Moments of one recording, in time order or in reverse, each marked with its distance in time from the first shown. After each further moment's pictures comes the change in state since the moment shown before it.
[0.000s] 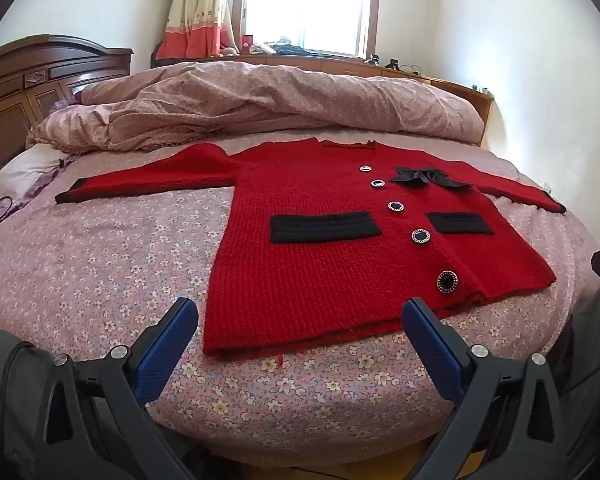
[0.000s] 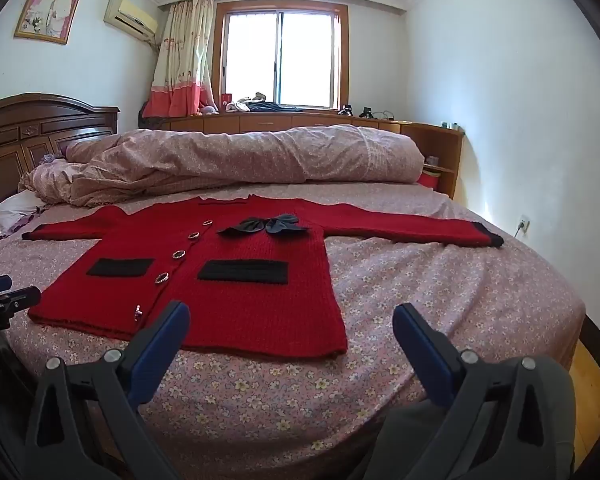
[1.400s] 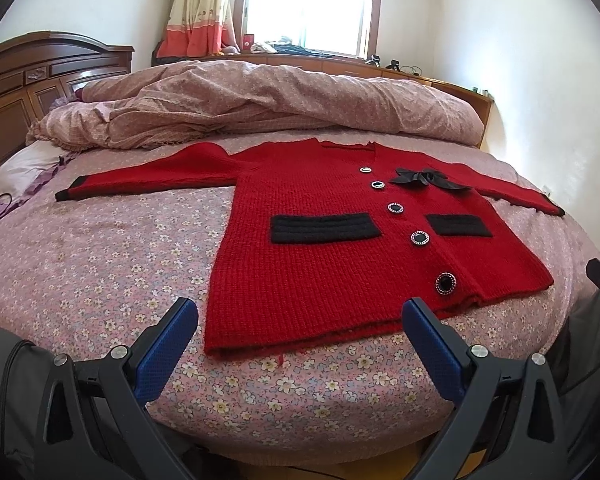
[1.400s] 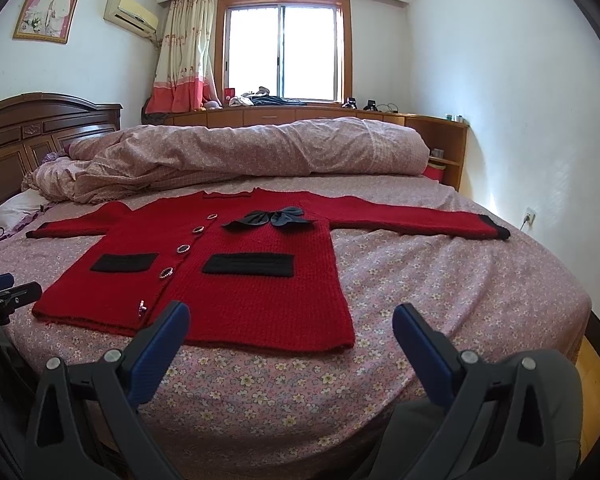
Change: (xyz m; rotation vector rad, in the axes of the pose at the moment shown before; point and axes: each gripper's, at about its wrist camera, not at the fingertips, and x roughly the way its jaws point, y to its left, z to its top) left arm -0.001 0.001 0.002 -0.012 0.007 -0.001; right arm 0.004 0.002 -0.002 0.008 0.026 0.018
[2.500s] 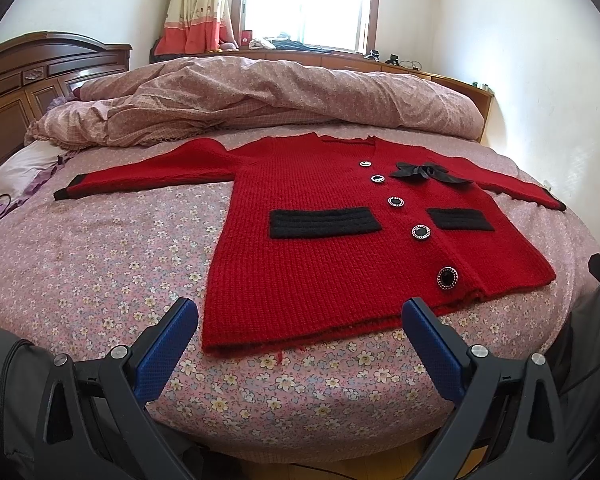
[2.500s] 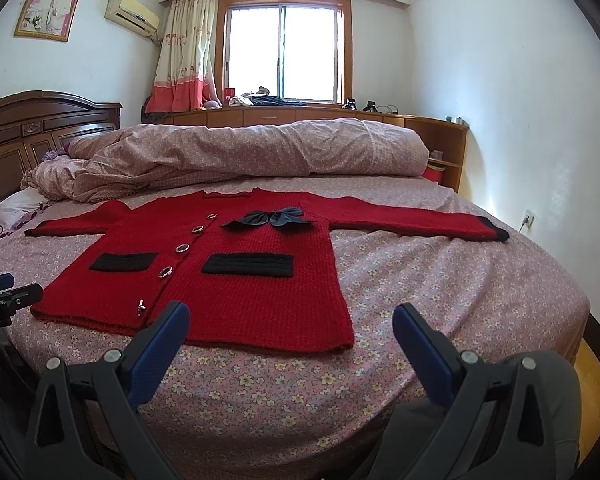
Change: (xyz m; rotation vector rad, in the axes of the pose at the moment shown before) left arm 0.004 -0.002 -0.003 0.011 0.016 0.002; right arm 0.002 0.000 0.000 -0.009 0.003 -0.004
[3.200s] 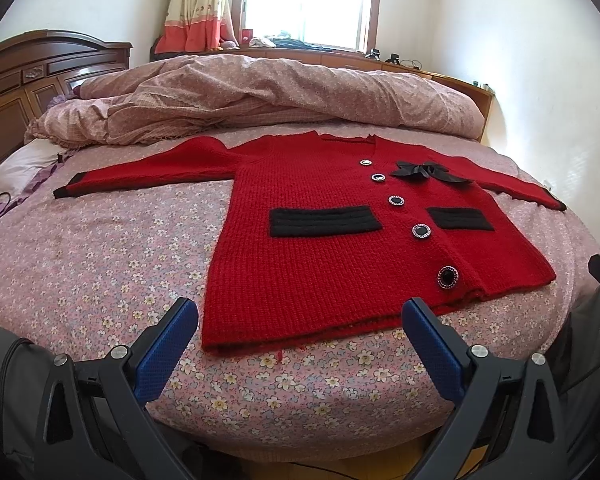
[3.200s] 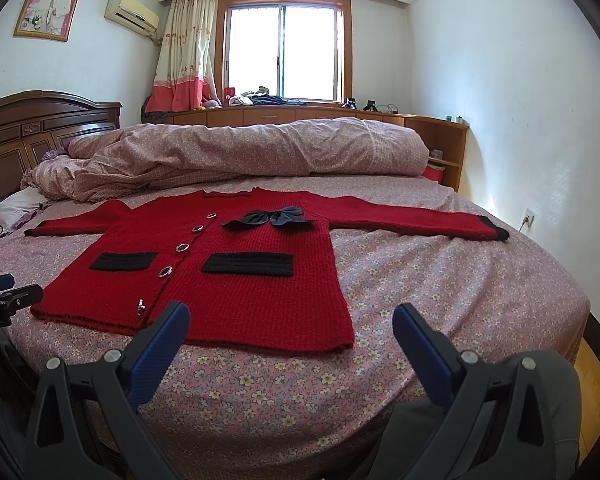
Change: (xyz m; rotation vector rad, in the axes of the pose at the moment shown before) left arm -0.001 0.000 0.000 -0.004 0.005 0.000; right arm 0.000 0.000 0.000 0.000 0.002 0.000
